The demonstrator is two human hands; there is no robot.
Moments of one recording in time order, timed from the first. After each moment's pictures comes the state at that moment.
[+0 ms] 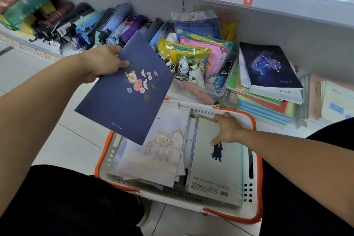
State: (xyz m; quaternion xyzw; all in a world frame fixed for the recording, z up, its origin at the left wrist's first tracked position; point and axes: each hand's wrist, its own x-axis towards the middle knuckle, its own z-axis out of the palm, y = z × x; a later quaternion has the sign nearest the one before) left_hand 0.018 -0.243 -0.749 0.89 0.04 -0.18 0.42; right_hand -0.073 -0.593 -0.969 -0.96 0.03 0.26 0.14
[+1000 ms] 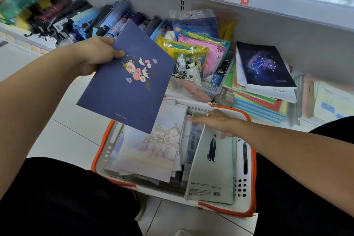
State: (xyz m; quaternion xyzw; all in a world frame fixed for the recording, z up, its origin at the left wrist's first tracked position) left_hand 0.029 -0.234 -0.751 0.84 0.07 -0.18 0.51; right_hand -0.070 -0.561 -0.928 -0.83 0.20 0.33 0.41
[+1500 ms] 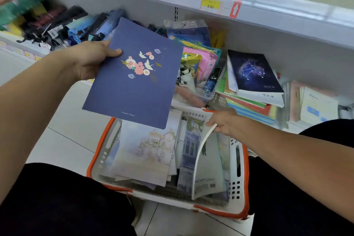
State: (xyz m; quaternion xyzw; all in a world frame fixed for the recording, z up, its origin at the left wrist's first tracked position) left_hand 0.024 -0.233 -0.743 0.74 0.05 -0.22 0.64; right_hand -0.084 -0.565 -0.879 -0.69 0.38 0.18 0.58
